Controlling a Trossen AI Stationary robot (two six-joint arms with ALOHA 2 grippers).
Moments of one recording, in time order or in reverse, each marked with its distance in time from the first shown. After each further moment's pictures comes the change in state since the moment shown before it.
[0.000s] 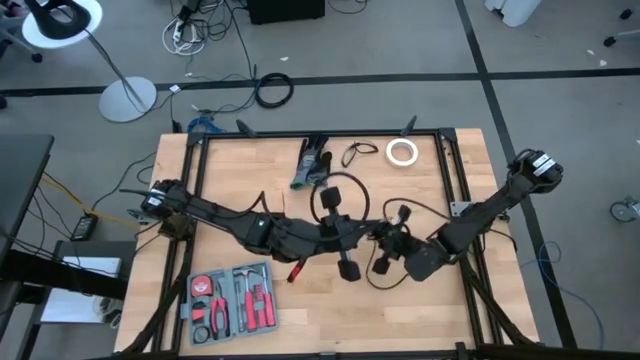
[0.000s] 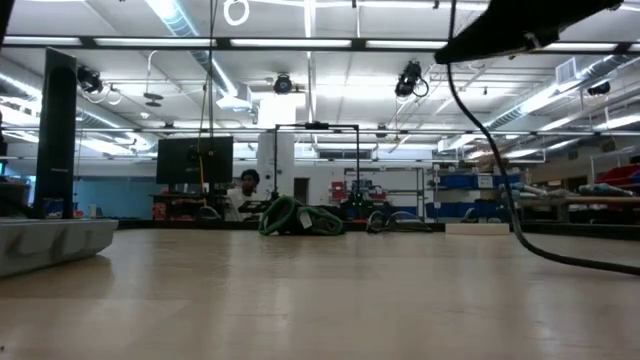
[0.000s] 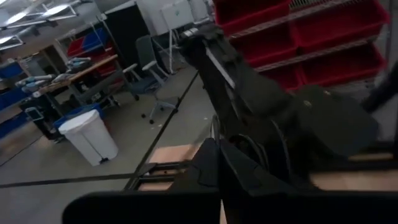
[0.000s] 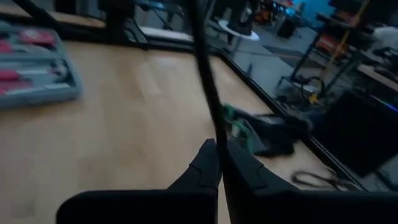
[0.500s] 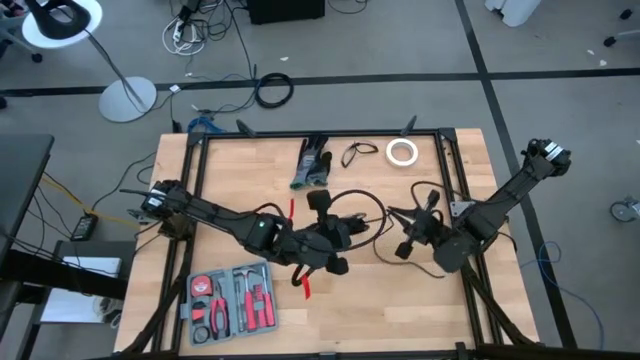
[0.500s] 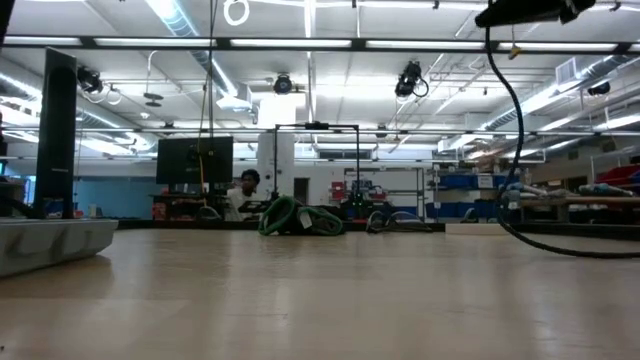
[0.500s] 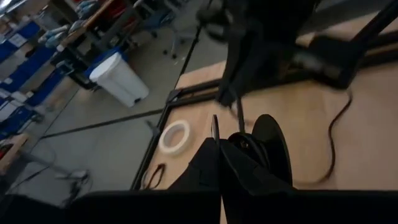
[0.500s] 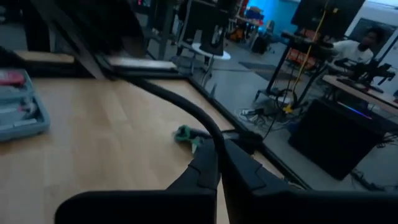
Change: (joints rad) left arm 0.003 0.006 0.000 -0.415 -0.151 -0.111; right arm 0.095 -0.274 0.000 -0.285 0.182 0.085
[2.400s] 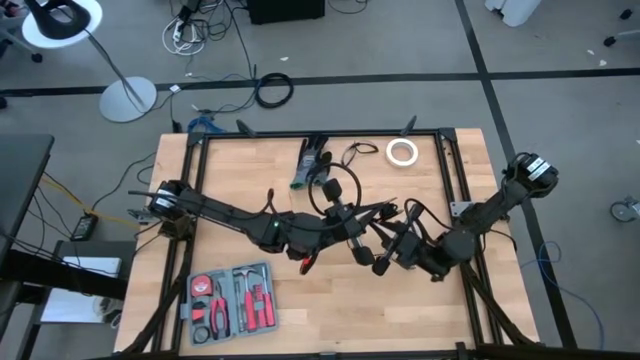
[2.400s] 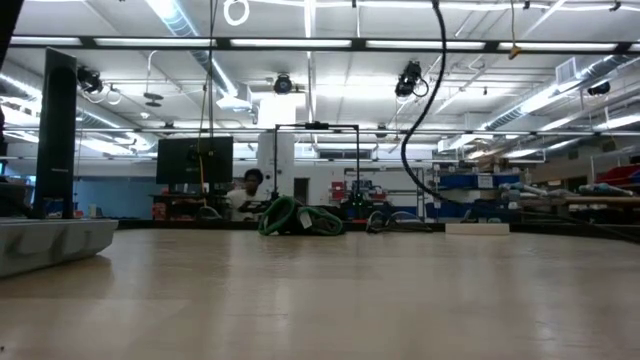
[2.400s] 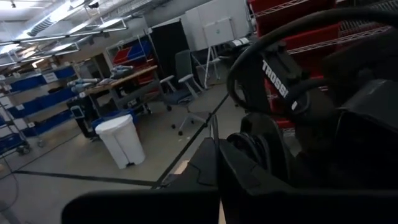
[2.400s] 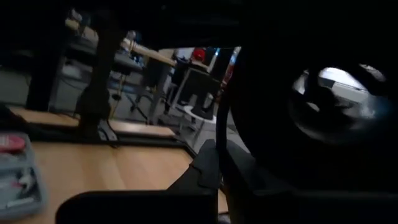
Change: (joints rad) left arm 0.047 0.042 -0.081 0.728 0.056 0.169; right arm -0.020 0.355 0.002 1.380 -0.014 -1.074
